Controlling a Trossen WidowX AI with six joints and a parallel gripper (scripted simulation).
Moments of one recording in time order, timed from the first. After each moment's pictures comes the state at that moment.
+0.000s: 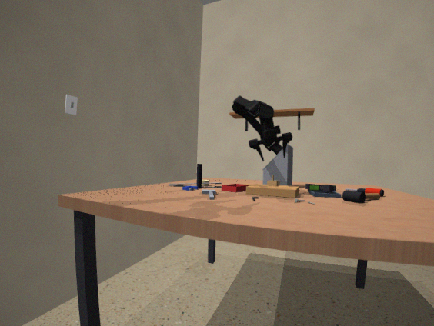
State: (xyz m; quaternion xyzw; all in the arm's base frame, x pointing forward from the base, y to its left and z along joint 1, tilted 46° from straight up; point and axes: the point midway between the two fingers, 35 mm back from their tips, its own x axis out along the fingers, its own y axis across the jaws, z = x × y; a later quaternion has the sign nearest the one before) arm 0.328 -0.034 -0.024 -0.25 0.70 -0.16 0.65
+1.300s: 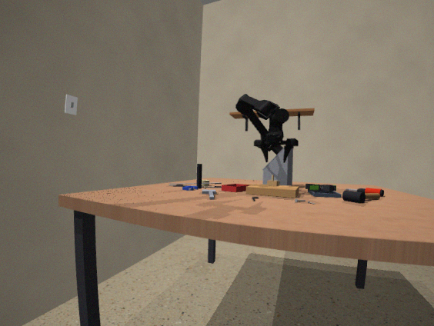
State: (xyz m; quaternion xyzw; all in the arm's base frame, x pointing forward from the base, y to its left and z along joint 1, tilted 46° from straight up) arm 0.320 -0.033 -0.041 -0.22 0.65 -0.34 0.64
